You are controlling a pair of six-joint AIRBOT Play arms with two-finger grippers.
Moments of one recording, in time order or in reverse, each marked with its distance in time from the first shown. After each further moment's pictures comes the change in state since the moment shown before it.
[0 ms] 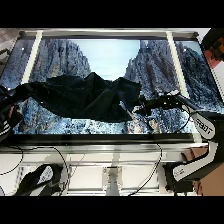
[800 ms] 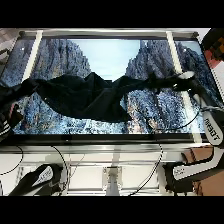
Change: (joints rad) left arm -0.064 -0.139 0.081 -0.163 0.017 0.056; right arm -0.126 0.093 0.325 -0.083 -0.119 0.172
